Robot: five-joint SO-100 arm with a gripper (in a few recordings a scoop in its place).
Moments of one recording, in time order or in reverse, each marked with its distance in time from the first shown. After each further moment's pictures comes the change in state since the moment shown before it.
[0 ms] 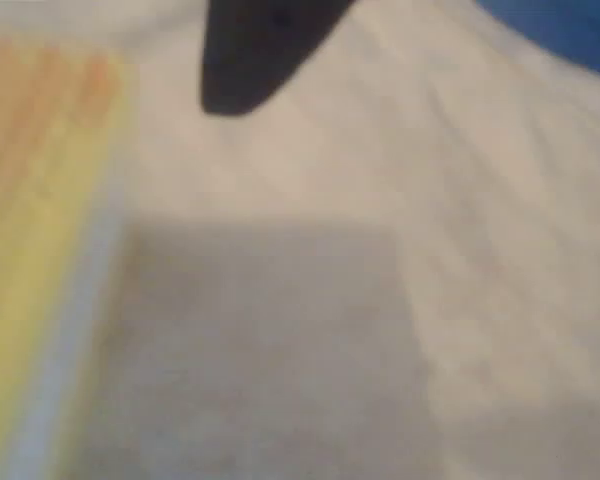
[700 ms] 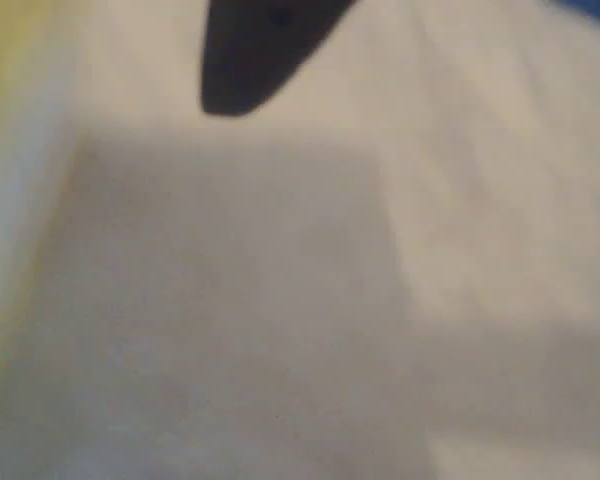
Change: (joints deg) arm -0.1 -7.1 -0.7 -0.1 0.0
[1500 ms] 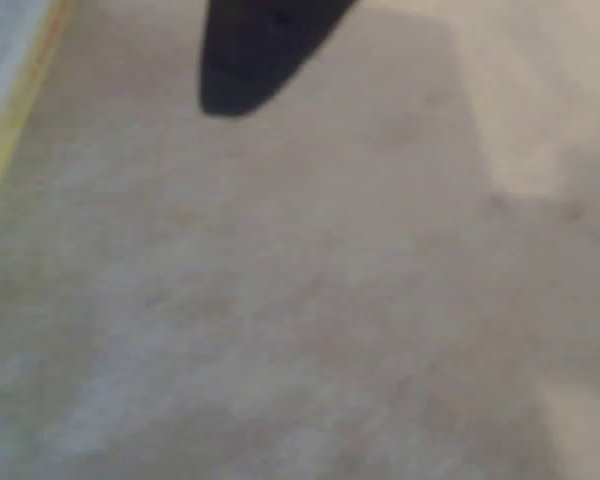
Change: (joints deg) arm -0.1 -5.0 -0.2 -4.6 0.0
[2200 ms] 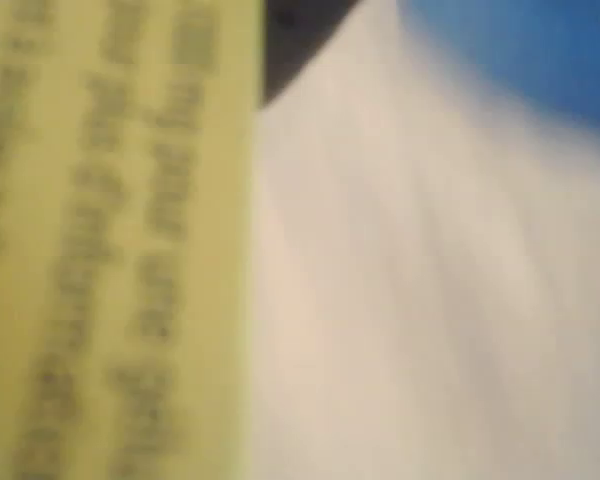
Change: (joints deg) arm 9.0 28.5 2.7 5.5 0.1
